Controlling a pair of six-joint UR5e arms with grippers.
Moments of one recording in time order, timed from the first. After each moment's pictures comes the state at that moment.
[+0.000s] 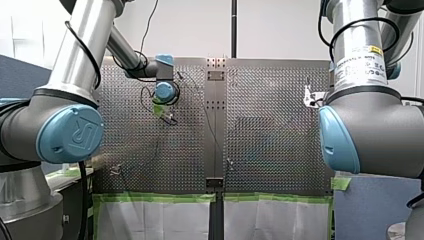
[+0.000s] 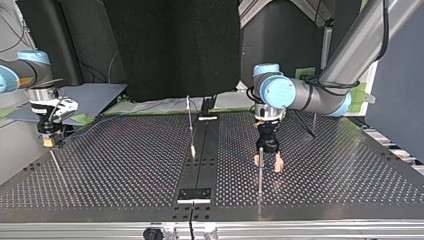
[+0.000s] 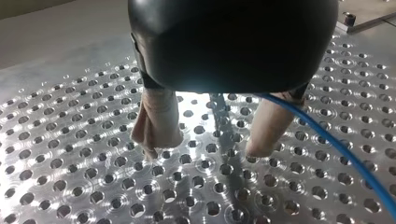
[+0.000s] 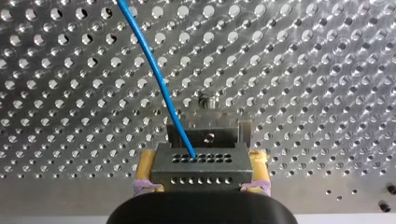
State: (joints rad) left arm -0.25 -1.90 -1.64 -2.63 -1.86 -2.65; right arm 1.53 -1.07 1.47 -0.41 1.25 1.60
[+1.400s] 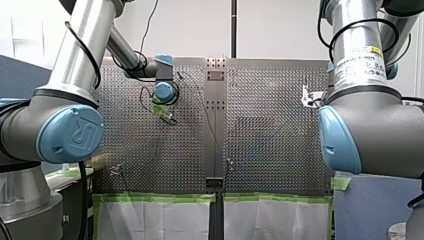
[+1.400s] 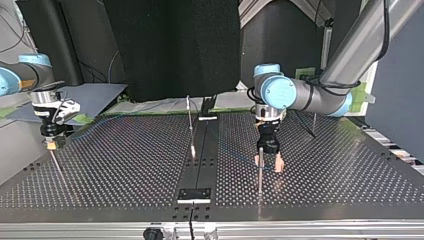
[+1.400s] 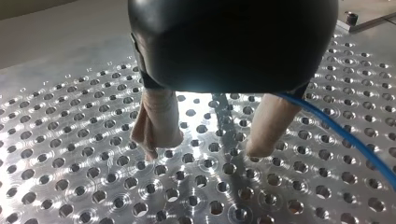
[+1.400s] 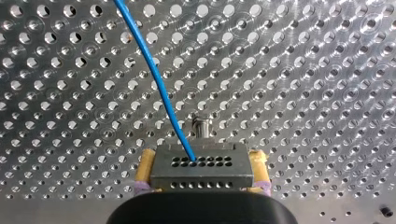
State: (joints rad) left arm -0.25 -1.90 -1.64 -2.63 -1.85 -2.65; right arm 1.55 -1.05 1.44 -0.41 1.22 1.59
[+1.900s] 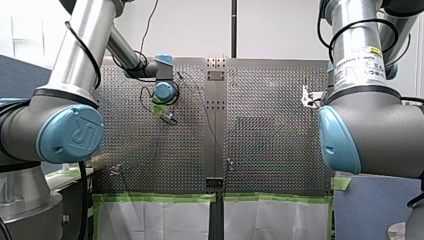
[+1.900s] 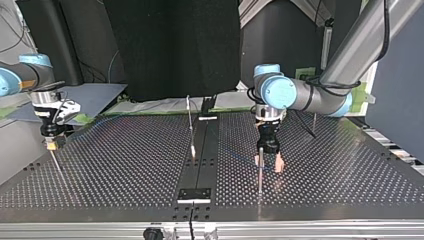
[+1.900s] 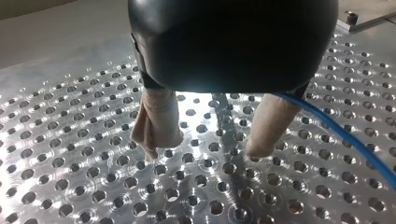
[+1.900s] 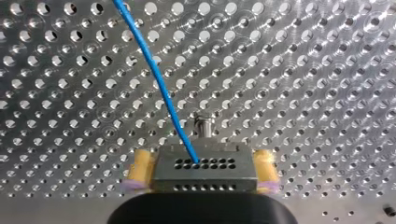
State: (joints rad) left arm -0.25 -1.90 -1.64 -2.63 -1.85 -2.65; right arm 1.55 -1.05 1.44 -0.41 1.22 1.59
